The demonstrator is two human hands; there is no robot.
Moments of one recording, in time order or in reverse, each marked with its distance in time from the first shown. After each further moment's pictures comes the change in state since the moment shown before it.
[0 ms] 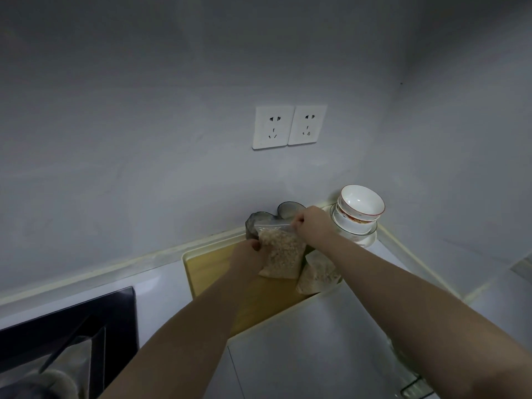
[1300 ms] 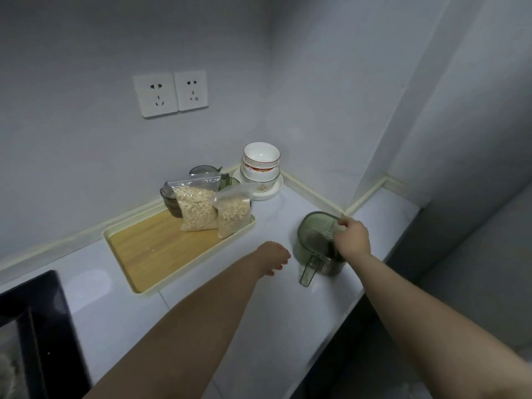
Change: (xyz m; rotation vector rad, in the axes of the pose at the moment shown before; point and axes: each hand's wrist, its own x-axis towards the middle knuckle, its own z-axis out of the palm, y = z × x) left_hand -0.164 0.066 0.161 0.101 -0.661 -0.120; right_hand -0.238 0.203 -0.058 0.280 0.390 0.690
